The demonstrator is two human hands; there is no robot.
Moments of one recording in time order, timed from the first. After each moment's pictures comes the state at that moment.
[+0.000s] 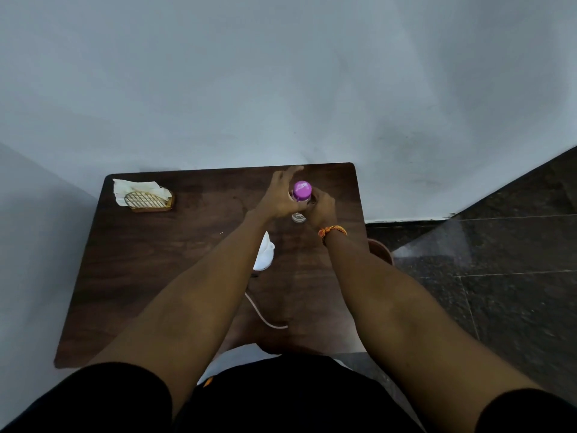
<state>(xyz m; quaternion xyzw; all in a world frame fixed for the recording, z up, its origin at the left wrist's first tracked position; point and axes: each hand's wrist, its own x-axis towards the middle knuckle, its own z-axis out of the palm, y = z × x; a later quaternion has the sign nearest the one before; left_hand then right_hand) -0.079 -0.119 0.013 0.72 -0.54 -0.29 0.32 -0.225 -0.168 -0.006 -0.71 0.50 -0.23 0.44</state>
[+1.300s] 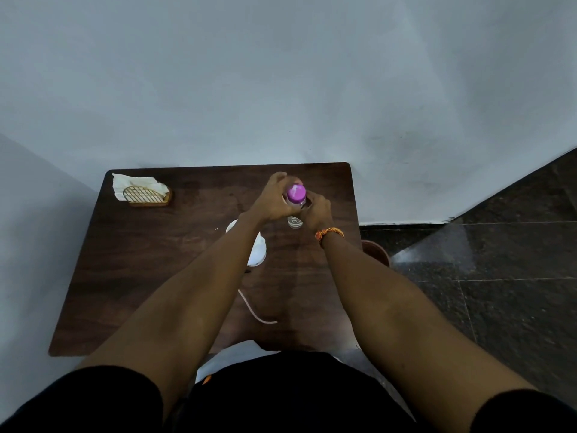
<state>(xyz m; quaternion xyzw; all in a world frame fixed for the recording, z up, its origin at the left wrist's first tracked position) -0.094 -0.107 0.010 0.72 -0.56 -0.28 0.31 -0.246 -0.162 -0.003 -0.72 0.48 -0.21 0.46</state>
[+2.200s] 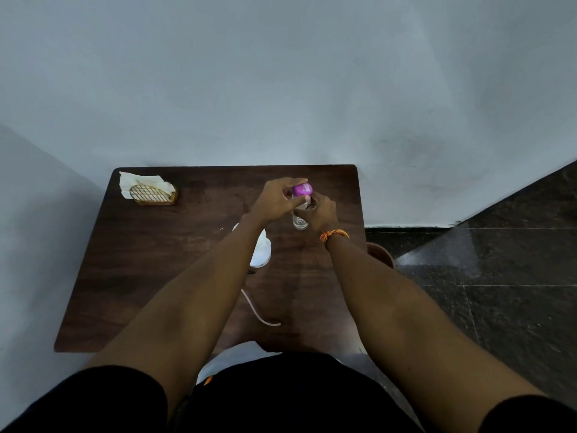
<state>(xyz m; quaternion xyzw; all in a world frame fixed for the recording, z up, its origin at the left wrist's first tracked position) -0.093 -0.101 0.029 0.70 -0.54 -0.27 0.39 -0.243 -0.169 -0.010 -0.74 0.47 -0.18 0.45</state>
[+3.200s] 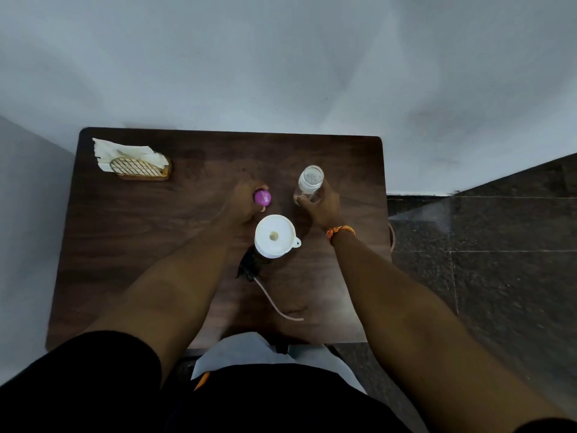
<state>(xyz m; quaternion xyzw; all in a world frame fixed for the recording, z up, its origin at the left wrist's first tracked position) 0.045 -0.040 -0.103 0.78 -0.48 -0.35 0.21 -0.177 -0.153 -0.066 -0.72 0.49 -0.18 0.46</state>
